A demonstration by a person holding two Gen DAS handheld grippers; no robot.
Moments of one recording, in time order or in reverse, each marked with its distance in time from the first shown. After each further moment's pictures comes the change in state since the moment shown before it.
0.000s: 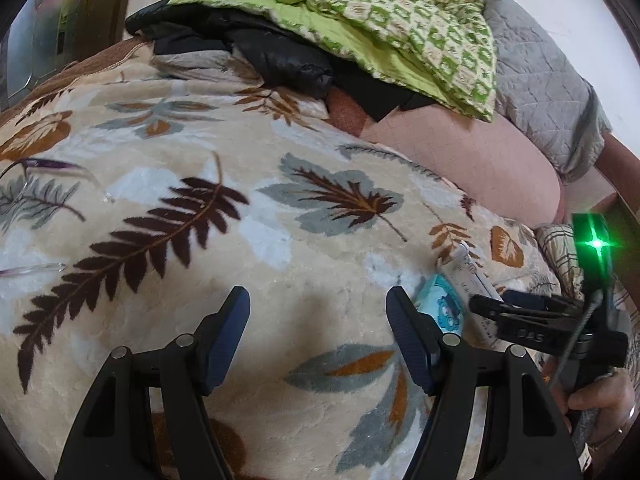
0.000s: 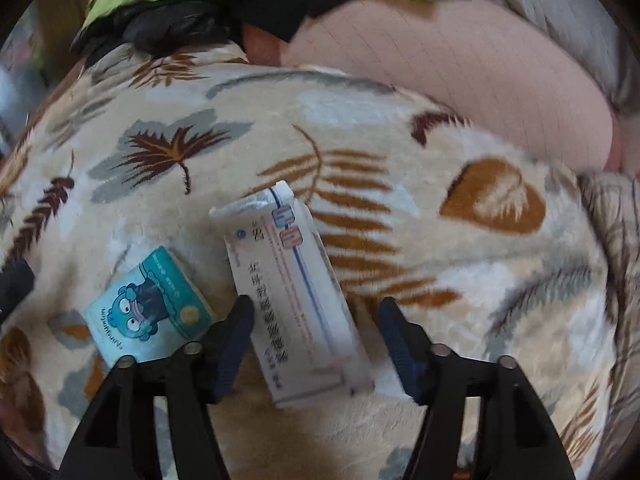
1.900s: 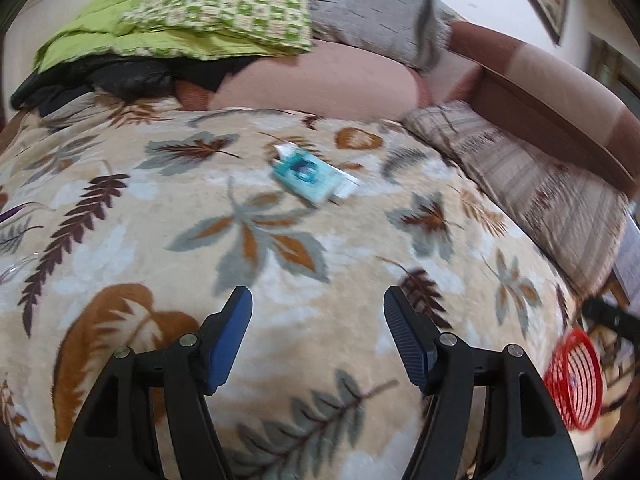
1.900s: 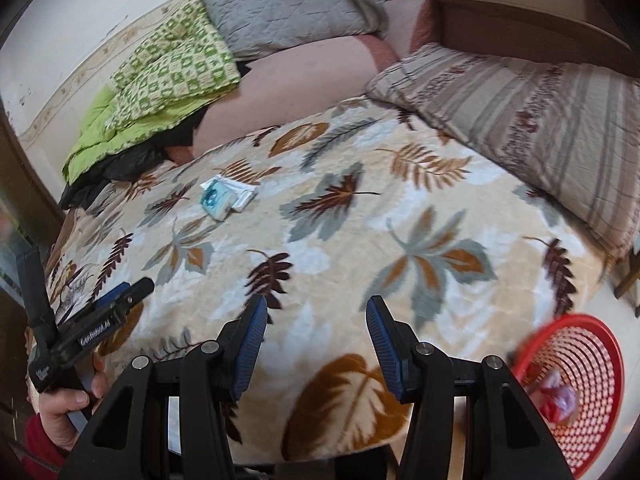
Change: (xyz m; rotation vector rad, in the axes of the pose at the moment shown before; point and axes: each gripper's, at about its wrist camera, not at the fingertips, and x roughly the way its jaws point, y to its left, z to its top) left arm -0.104 -0.057 -0.076 0.383 0.122 -0.268; right arm -0.266 -0.002 -0.263 0.632 -0.232 -0.088
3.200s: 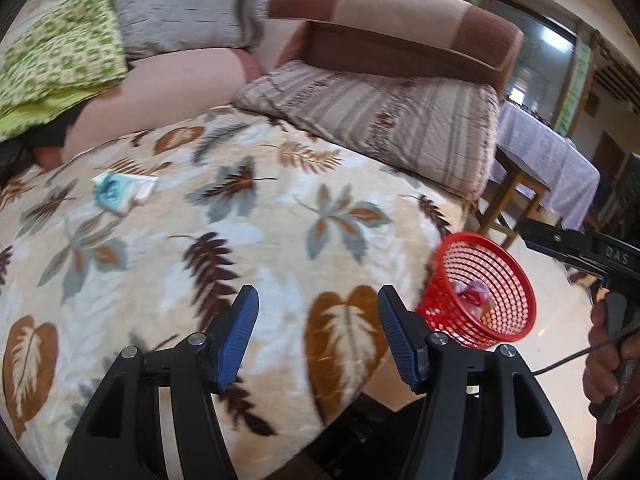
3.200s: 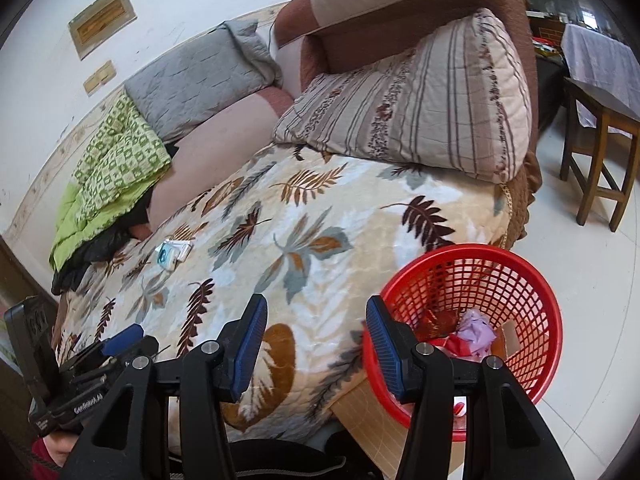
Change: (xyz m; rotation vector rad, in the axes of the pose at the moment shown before) left arm -0.055 -0.152 -0.062 0.379 0.065 -0.345; right arm -0.117 -0.119 -0.076 0.290 -0.182 -0.082
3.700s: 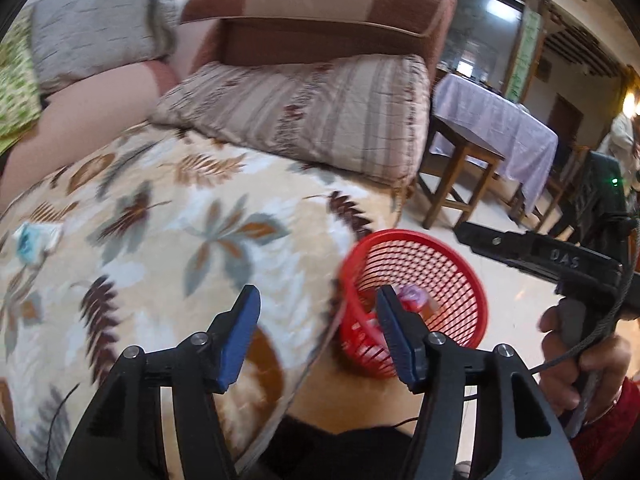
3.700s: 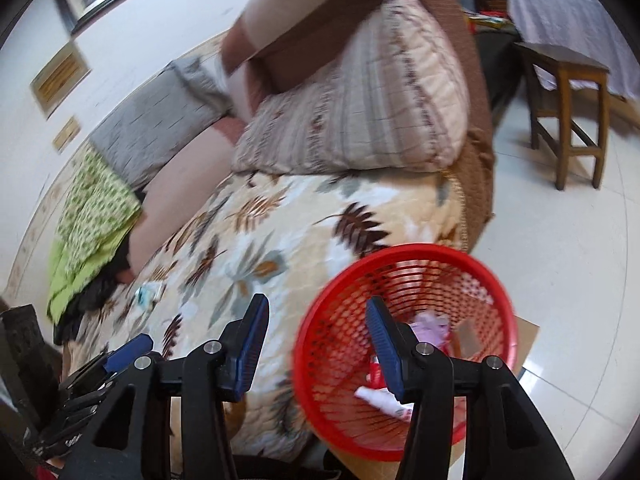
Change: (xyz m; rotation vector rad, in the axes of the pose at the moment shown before) left arm 0.042 -0.105 0.021 0.147 0.042 -0.156; right arm -0.010 -0.080 0.002 0.157 -0.056 -0.023
